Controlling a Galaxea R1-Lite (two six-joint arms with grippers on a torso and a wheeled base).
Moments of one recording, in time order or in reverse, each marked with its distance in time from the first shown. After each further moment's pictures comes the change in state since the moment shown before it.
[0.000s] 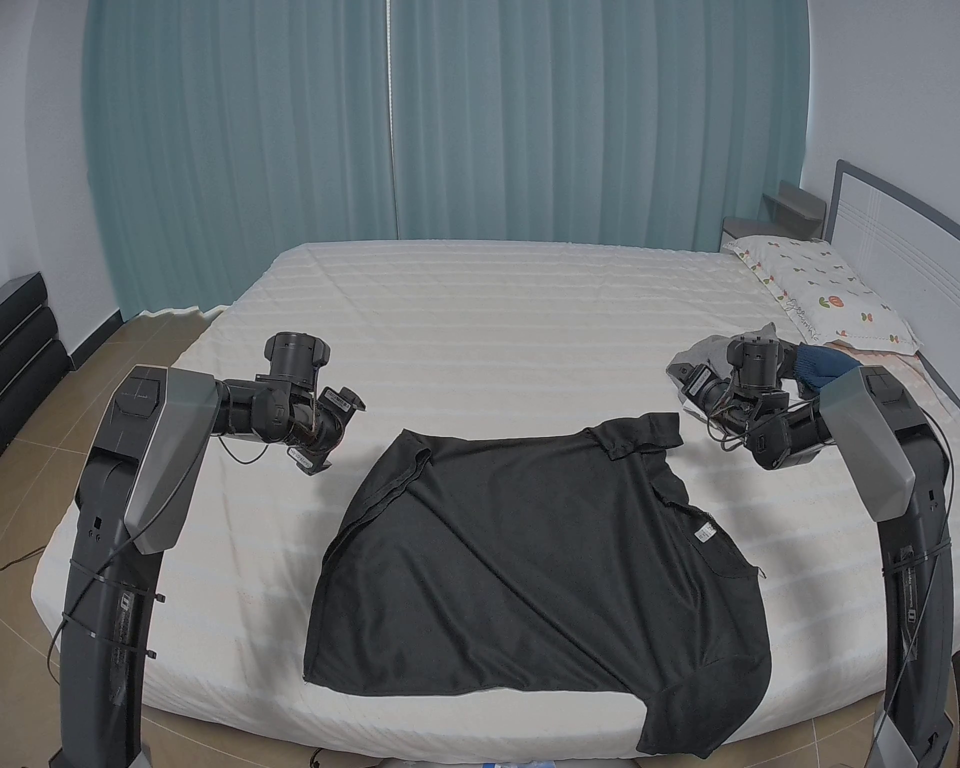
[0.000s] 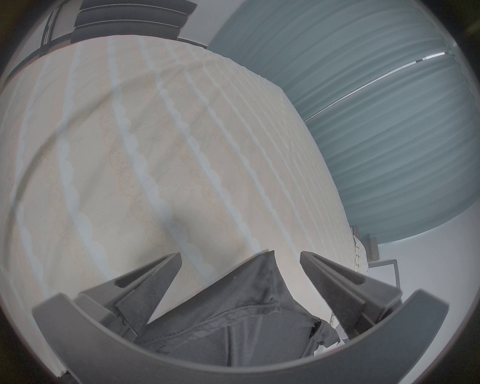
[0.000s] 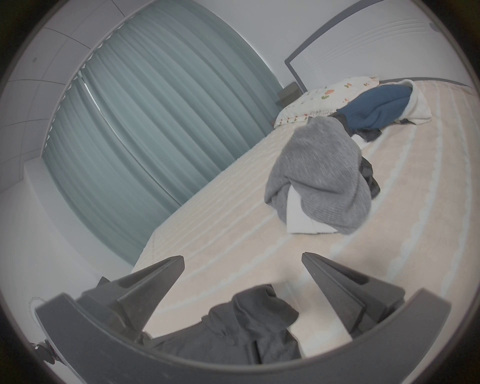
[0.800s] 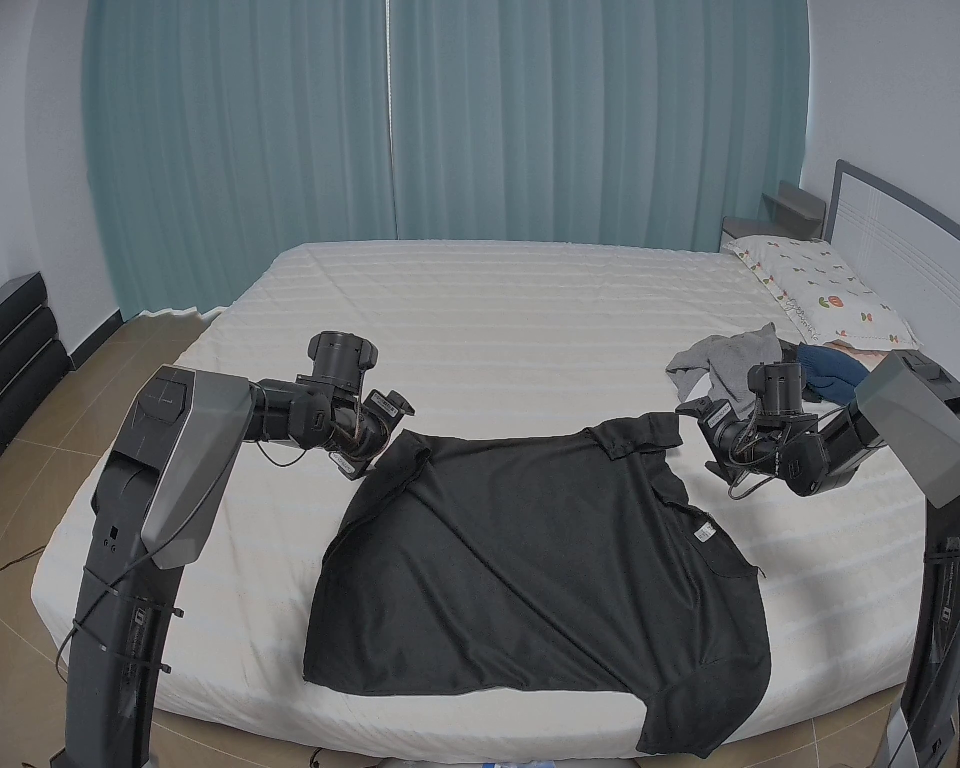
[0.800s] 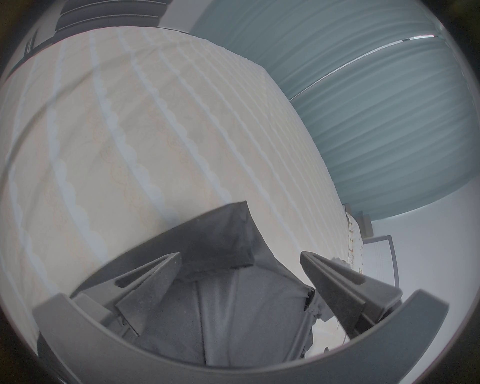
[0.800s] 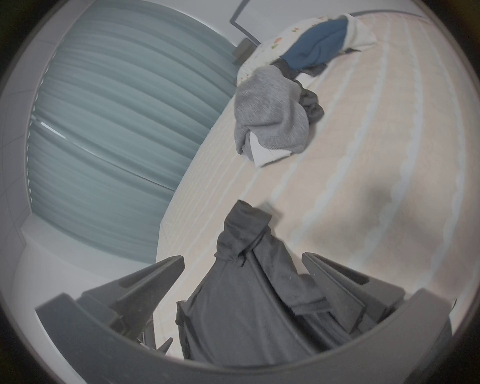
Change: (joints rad) left arm -0.130 -0.006 0.000 -0.003 -0.016 -0.001; right arm 0.021 -0.232 0.438 -0.015 0.134 0.326
